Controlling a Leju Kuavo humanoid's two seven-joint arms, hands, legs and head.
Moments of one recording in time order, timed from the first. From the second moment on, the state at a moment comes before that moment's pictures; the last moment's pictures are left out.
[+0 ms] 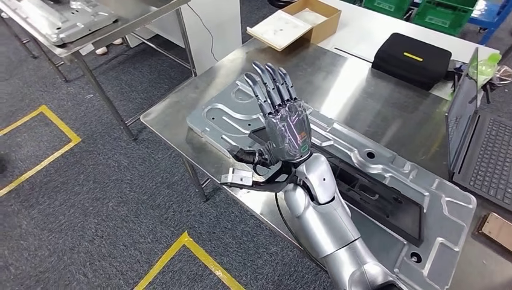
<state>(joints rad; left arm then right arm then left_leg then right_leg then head) -0.18 -0.28 -0.51 -0.21 -1.00 -0.08 -0.23 -0.62 0.24 0.38 -1.22 1.08 -0.70 -0.38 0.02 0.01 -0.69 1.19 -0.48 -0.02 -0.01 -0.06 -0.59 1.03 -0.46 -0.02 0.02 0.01</state>
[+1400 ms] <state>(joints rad) -0.18 -0.29 -0.41 -0.21 -0.97 -0.06 -0.22 -0.68 0.27 0.39 -1.12 0.97 -0.70 -0.47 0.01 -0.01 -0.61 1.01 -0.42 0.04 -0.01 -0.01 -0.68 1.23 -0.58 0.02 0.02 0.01</state>
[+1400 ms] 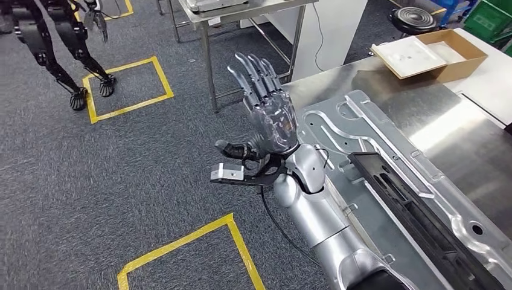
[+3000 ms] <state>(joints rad) -0.19 -0.29 -0.38 -0.21 -0.97 -0.05 -0.19 -0.69 0.35 0.25 -1.04 1.06 -0.70 -0.52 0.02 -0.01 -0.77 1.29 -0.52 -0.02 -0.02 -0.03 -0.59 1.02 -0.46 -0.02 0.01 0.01</state>
